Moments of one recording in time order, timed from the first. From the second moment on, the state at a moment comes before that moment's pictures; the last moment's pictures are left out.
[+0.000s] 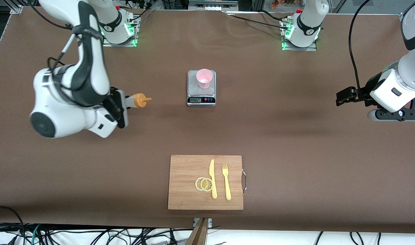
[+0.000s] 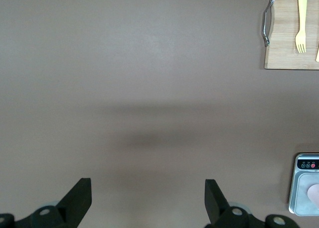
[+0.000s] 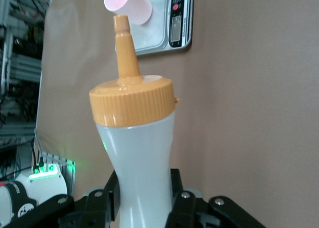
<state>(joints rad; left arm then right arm) -0.09 0.21 0.00 -1.42 -0.03 1.52 -0.11 0.73 0.59 -0.63 -1.36 0.53 1.32 -1.51</state>
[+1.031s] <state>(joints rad) -0.08 0.22 0.00 -1.42 -0.03 1.52 -0.11 0.81 0.54 -0.21 -1.40 0.15 1.41 -0.97</state>
